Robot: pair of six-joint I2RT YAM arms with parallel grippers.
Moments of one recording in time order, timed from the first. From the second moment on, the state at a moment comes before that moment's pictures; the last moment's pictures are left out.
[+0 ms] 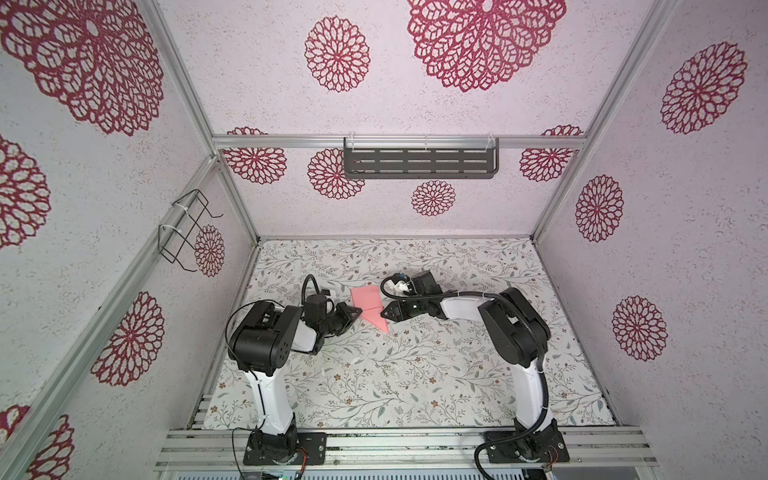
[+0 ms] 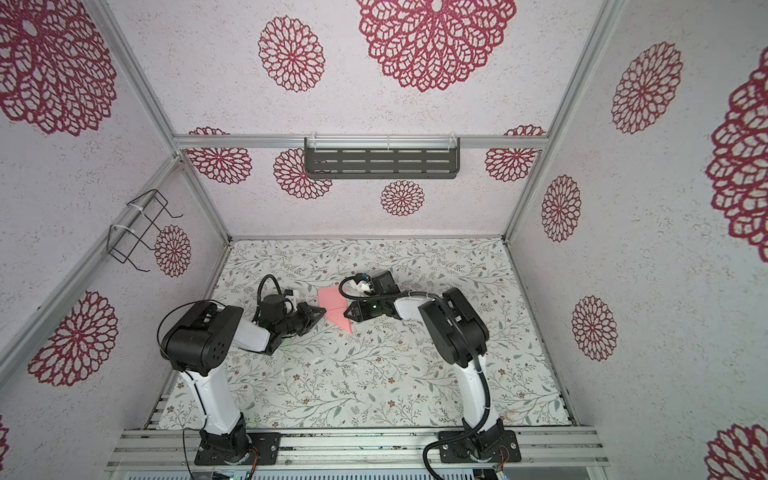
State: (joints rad) left arm -0.19 1.92 0.61 0.78 0.55 -1.04; right arm 0.59 2.07 1.24 0.03 -0.57 0.29
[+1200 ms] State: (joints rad) left arm -0.40 1.55 0.82 -0.20 0.11 -1.09; right arm 0.92 1.98 0.77 0.83 -0.07 -0.17
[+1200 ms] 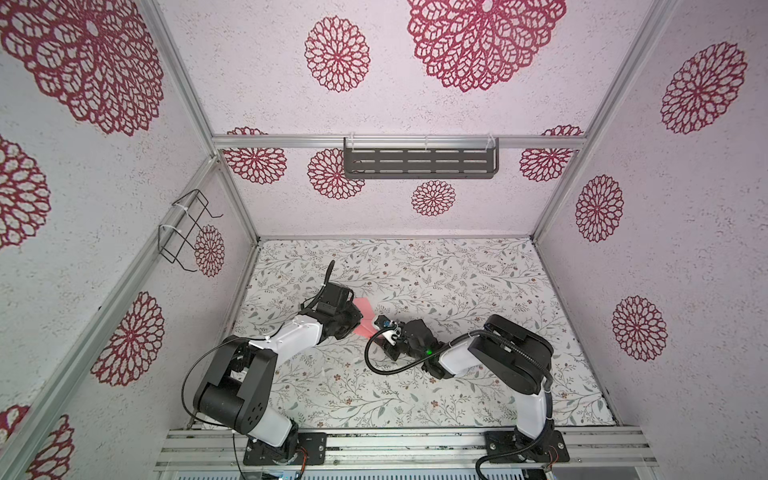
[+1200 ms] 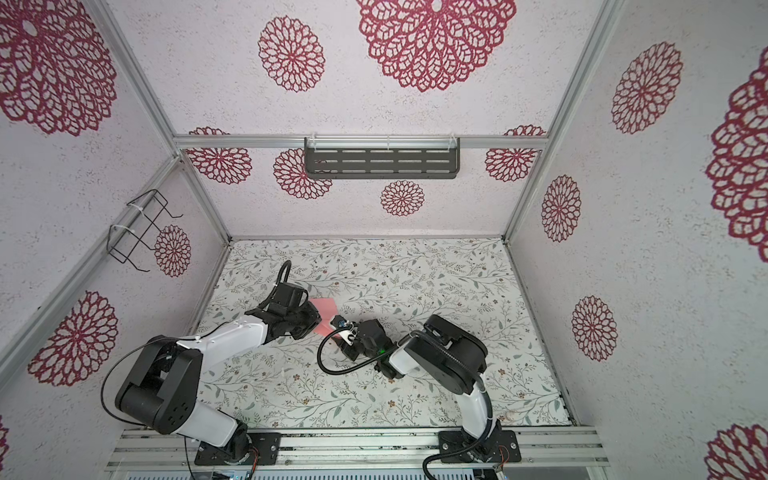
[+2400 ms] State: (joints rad) left arm -0.15 1.22 0.74 -0.34 0.07 -0.97; right arm 0.91 2.04 0.79 0.87 -0.12 -0.13
